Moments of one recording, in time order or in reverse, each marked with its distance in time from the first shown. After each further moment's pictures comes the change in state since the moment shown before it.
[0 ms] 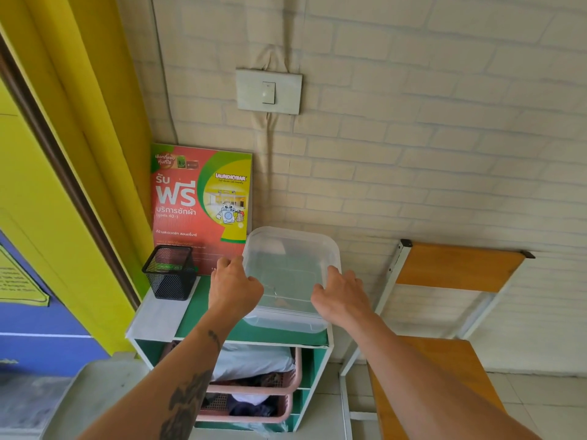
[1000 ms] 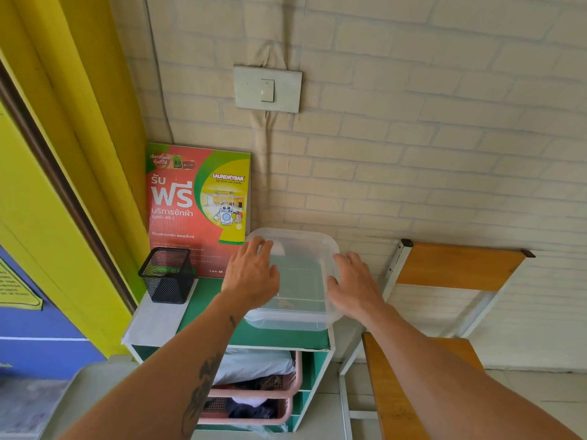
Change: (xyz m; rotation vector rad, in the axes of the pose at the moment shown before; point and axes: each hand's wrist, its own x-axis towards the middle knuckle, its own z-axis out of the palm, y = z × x) left_hand 0.026 0.017 0.011 0.278 0.060 0.501; right_hand 0.041 0.034 0.004 -0.003 0.172 -0.184
